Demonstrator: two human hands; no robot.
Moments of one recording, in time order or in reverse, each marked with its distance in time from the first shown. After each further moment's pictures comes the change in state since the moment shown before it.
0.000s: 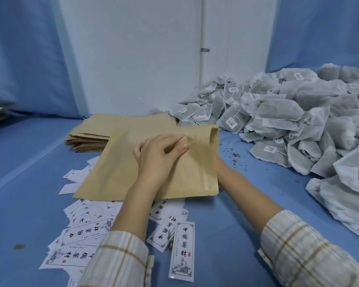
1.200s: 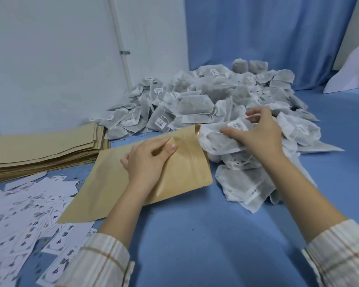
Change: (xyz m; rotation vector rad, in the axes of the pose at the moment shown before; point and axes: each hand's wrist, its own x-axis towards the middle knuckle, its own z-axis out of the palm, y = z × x) left_hand -0.011 0.107 0.125 -0.140 -0.168 -0.078; right_hand -0.116 0.087 -0.229 -0.027 0.786 0.264
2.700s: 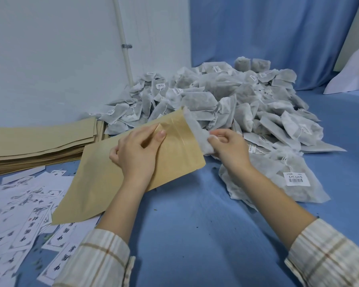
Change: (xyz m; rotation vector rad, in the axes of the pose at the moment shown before) left_hand 0.009 -0.012 -0.008 -0.007 0.253 -0.018; right_hand -0.033 -0.007 0.063 0.346 -0.190 0.257
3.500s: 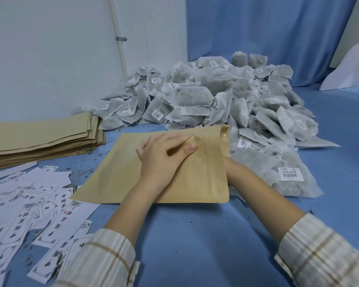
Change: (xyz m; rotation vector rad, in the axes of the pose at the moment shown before) left_hand -0.031 0.019 0.016 -0.101 -0.336 0.230; right_hand -0.030 -0.022 -0.004 -0.113 -0.601 0.330
